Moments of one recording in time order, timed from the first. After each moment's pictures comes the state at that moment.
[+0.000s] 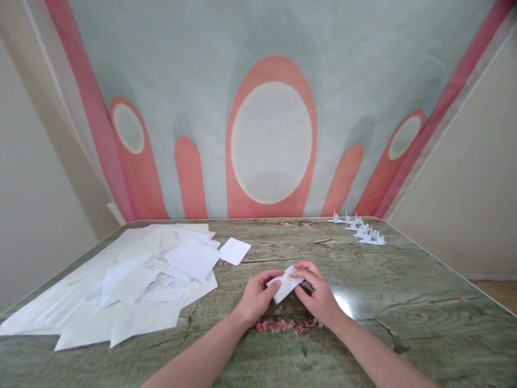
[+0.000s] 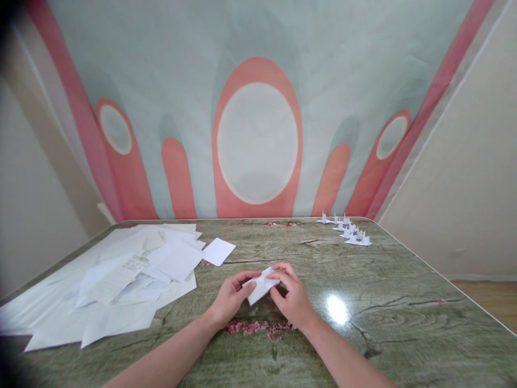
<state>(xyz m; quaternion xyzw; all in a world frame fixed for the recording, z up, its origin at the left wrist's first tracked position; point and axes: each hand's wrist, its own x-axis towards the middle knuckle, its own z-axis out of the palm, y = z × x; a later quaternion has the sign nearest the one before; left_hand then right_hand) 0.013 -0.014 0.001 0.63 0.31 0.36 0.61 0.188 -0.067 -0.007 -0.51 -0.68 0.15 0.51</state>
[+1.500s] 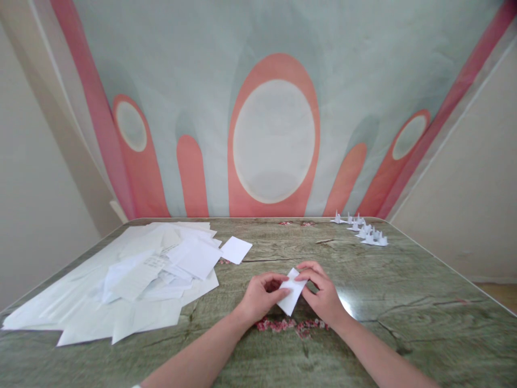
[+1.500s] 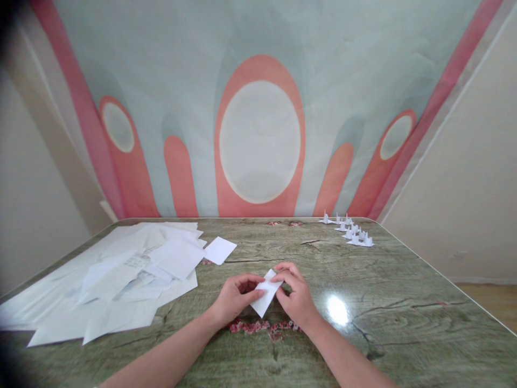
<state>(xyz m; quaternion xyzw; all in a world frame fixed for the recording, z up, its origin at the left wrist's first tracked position) 0.018 -0.015 -0.003 0.62 0.31 0.35 0.63 0.193 -0.068 -0.009 -0.50 -0.67 0.13 0.53</state>
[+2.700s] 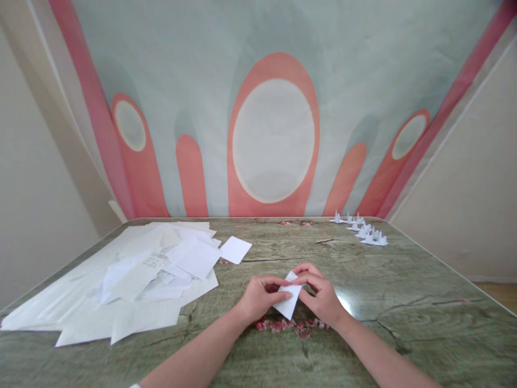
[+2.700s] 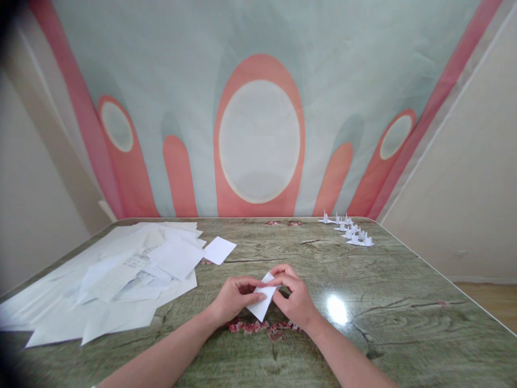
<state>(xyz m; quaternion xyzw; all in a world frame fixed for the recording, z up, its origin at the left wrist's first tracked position) 0.014 -0.011 -0.008 0.64 0.32 0.29 0.63 0.190 -0.069 0.000 -0.47 -0.68 0.20 0.52</state>
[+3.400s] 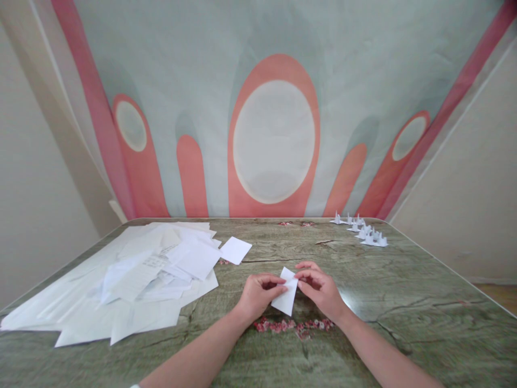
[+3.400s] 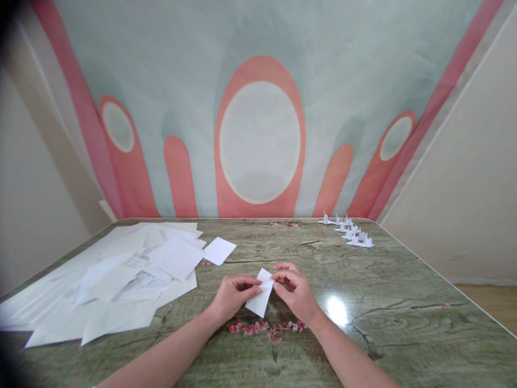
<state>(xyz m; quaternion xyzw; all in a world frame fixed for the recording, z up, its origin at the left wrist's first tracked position) 0.013 -0.010 -0.001 0.69 0.35 0.36 0.52 0.200 -0.063 -0.010 -0.49 -0.62 0.29 0.54</state>
